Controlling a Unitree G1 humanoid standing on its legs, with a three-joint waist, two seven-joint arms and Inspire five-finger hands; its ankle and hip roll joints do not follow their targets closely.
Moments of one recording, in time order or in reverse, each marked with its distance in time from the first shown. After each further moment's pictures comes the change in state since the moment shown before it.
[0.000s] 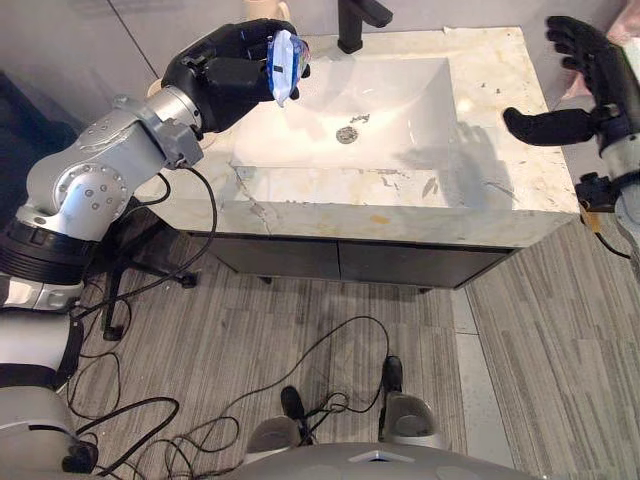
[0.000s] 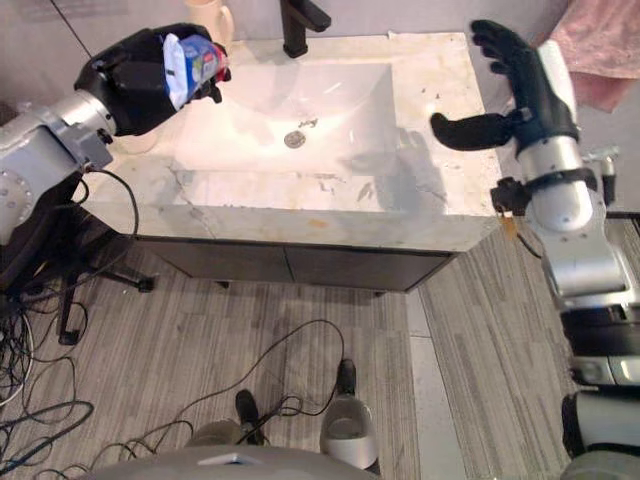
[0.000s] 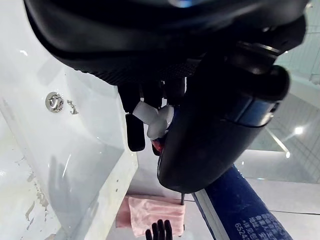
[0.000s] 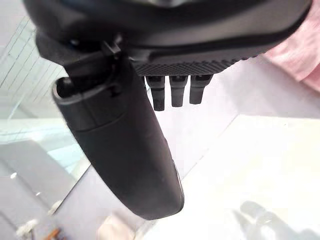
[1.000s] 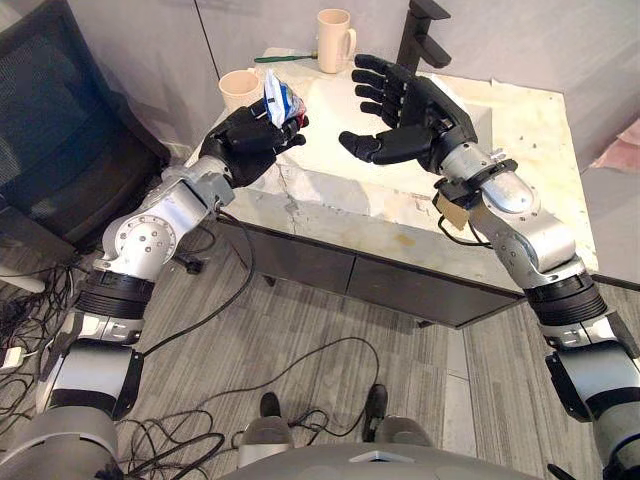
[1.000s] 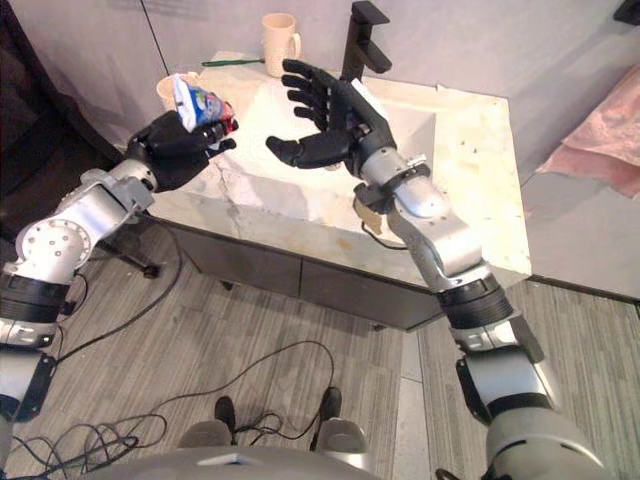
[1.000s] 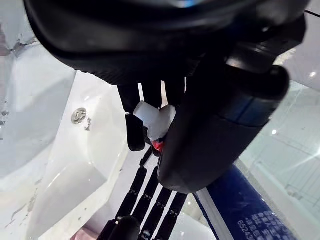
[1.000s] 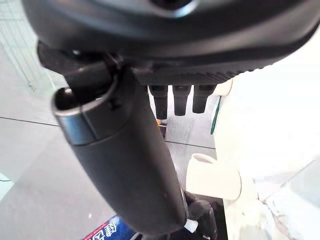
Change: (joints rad) left arm 0.217 -0.279 0.142 0.050 -0.032 0.041 0.133; right arm -0.161 0.395 0.196 -0.096 0.395 0.180 0.126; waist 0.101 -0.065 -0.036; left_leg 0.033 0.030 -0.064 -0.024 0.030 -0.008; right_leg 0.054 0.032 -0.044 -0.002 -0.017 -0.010
